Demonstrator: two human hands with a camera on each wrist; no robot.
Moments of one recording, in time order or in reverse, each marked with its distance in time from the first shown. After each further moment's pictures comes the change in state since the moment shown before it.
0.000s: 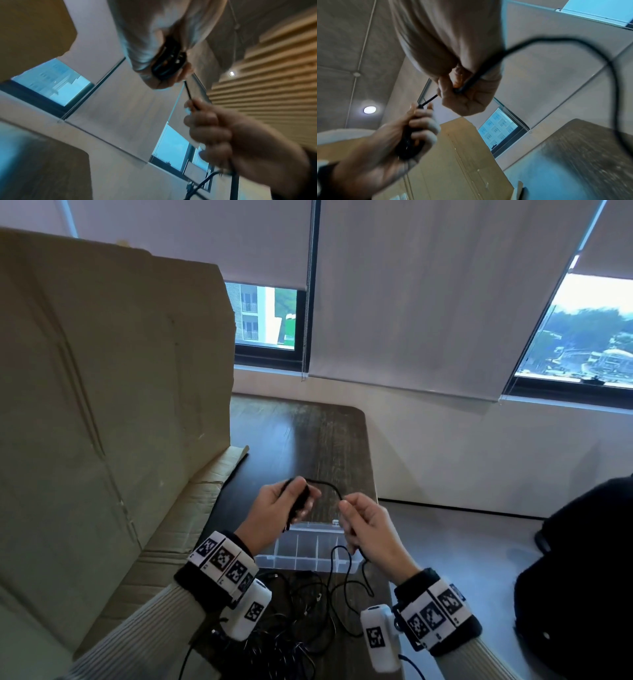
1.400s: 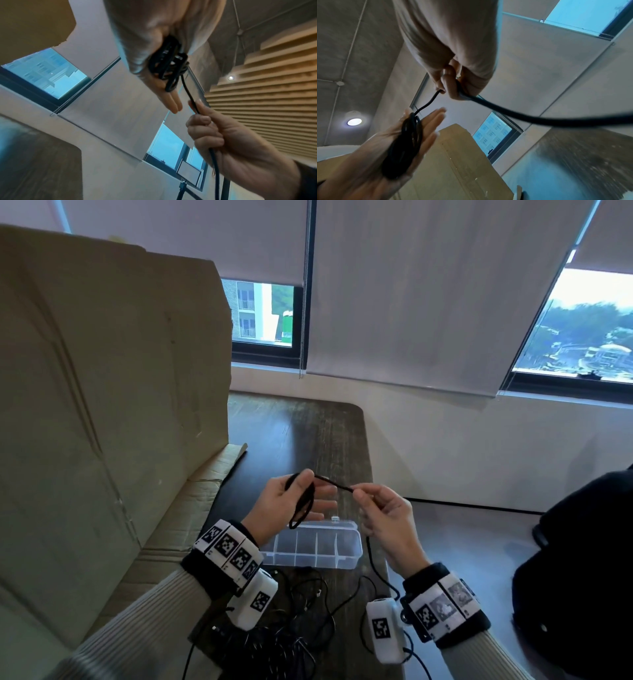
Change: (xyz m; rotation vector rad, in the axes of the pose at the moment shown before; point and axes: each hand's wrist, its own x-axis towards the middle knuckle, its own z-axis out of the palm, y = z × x) left_hand 0.006 0.007 0.008 -0.046 -0.043 -0.148; right_hand -0.003 -0.003 -0.014 0.191 0.218 -0.054
